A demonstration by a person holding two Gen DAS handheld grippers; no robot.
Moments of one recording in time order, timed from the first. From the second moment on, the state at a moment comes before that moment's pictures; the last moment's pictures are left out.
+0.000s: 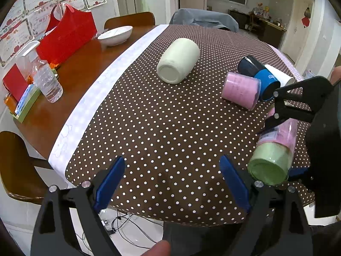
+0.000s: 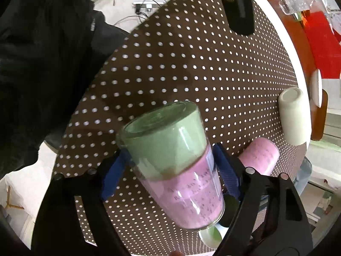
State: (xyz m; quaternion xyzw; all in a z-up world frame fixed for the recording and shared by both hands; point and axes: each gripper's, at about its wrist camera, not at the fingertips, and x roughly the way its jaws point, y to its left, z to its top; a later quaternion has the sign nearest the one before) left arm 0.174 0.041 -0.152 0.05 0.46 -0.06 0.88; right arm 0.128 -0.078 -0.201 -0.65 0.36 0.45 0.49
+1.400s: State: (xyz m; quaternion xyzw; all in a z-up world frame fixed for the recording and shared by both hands) left arm 0.162 -0.009 -0.108 0.09 0.38 -0.16 0.90; right arm 0.151 -0.206 -0.094 0.03 0.34 0.20 0.92
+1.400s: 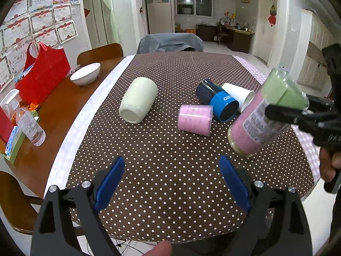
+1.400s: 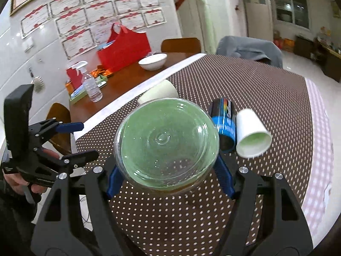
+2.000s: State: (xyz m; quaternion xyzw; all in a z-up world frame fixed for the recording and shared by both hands) left arm 0.137 0.001 -0.108 0.08 0.38 -0.15 0.91; right arm 0.165 -0.171 -0.130 0.00 0.37 0.15 0.92
